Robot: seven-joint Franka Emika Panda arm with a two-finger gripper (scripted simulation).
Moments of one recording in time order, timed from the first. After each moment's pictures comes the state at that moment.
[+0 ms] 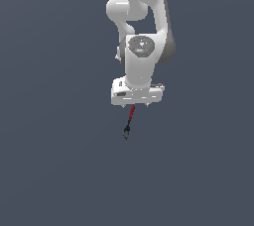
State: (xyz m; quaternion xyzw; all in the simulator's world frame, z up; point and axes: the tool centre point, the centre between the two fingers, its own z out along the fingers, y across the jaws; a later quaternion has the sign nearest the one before) arm -0.025 0.036 0.152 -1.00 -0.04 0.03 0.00
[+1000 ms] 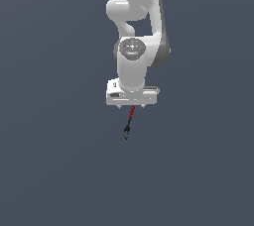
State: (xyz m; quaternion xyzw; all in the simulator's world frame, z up) arm -0.022 0.018 0.146 -1.00 -0.01 0.03 0.01
